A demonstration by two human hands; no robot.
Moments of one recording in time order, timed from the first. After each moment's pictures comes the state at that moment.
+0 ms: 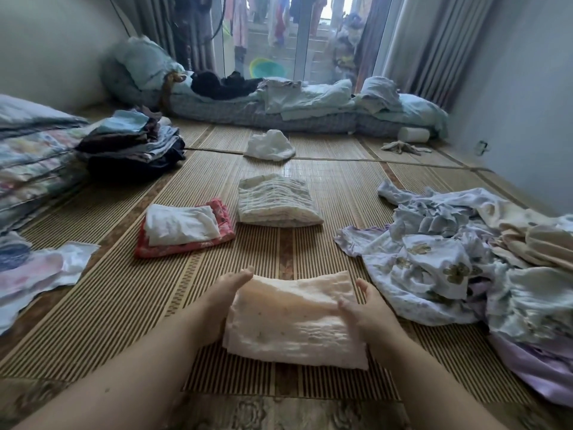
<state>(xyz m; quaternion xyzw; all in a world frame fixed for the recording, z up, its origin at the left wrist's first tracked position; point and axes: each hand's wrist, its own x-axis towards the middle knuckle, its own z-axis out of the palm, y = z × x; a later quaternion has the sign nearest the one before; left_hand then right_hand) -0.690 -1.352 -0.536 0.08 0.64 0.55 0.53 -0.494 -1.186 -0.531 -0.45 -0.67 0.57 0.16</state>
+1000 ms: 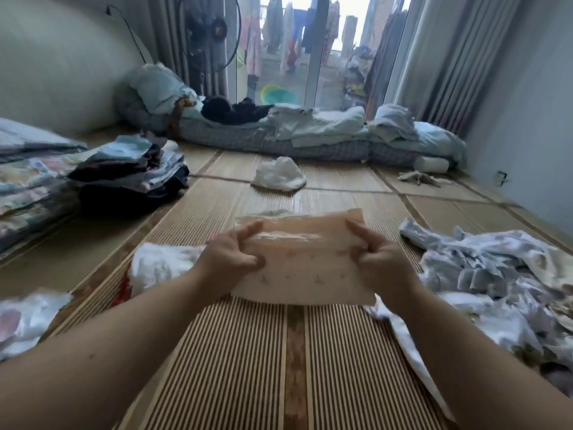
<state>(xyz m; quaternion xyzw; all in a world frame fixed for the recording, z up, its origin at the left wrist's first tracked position) -0.794 -1.271 -0.460 0.34 0.68 0.61 0.23 -0.621 -1.079 -0.451 -0.25 -0.76 0.53 0.29</state>
